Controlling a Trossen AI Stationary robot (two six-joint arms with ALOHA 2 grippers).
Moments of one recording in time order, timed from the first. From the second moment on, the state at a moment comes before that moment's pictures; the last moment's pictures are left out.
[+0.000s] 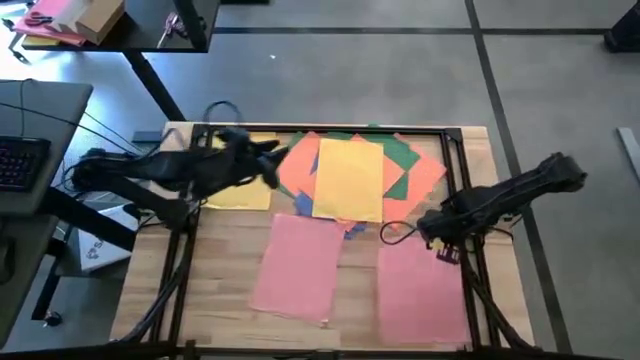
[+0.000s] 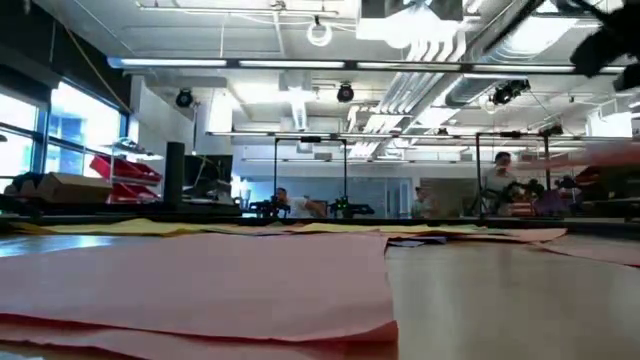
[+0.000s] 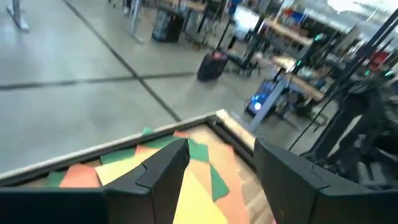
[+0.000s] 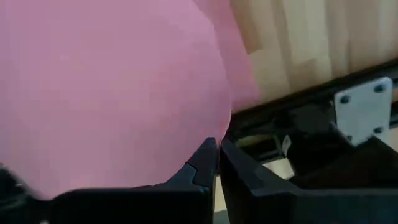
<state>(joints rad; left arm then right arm) -0.11 1.21 1.30 -0.42 -0.77 -0.65 0.35 1.14 0.85 -1.45 -0.18 0.73</state>
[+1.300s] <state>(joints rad) 0.13 1.61 1.30 -0.28 -0.29 -0.54 0.17 1.22 0.64 -1.21 -0.08 0.73</state>
